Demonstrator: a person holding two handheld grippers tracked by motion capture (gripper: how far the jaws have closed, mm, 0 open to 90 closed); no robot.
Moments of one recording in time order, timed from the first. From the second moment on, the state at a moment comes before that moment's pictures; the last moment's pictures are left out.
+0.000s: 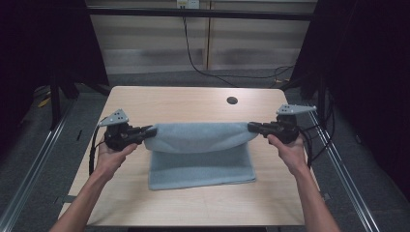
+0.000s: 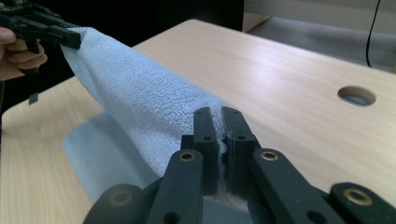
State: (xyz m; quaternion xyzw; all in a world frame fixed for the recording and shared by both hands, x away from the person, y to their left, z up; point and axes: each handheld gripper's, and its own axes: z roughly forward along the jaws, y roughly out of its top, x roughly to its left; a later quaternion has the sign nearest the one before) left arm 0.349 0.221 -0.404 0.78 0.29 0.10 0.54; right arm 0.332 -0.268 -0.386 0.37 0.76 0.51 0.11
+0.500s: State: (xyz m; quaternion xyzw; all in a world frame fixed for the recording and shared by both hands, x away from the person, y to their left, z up) left arm 0.301 0.226 -0.459 0.82 0.29 0.05 0.50; right arm 0.273 -0.267 -0.454 0.38 0.79 0.48 0.07
